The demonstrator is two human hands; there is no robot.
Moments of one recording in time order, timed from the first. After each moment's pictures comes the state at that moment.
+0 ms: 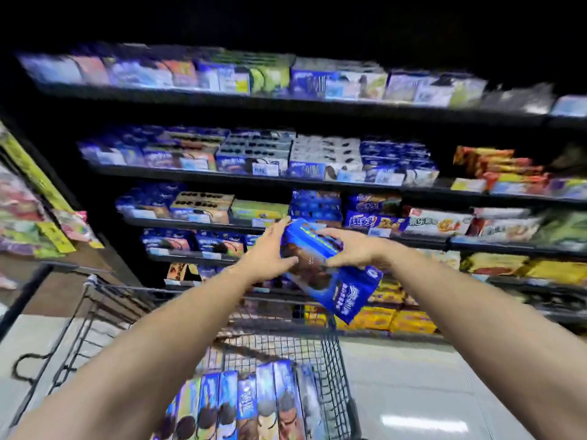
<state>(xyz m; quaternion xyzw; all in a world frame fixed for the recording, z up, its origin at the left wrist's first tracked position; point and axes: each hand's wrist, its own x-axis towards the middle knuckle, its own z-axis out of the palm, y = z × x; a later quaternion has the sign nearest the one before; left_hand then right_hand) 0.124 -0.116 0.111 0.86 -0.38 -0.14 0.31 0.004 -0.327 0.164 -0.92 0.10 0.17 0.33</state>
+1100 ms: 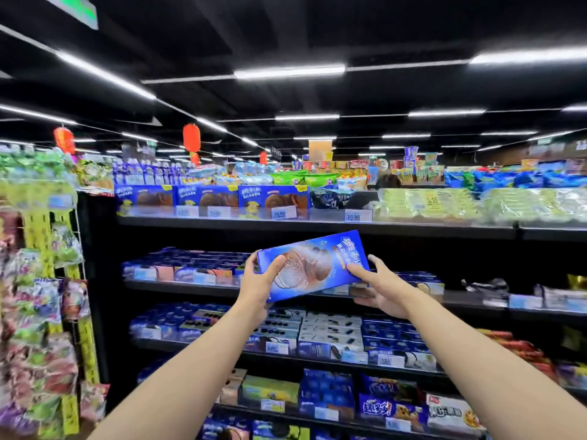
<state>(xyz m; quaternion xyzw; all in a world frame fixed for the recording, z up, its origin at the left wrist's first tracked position) 0.155 -0.140 0.413 0.57 -0.15 -0.07 0.80 0.030 -0.388 0.433 -0.68 0.12 -0.13 0.71</state>
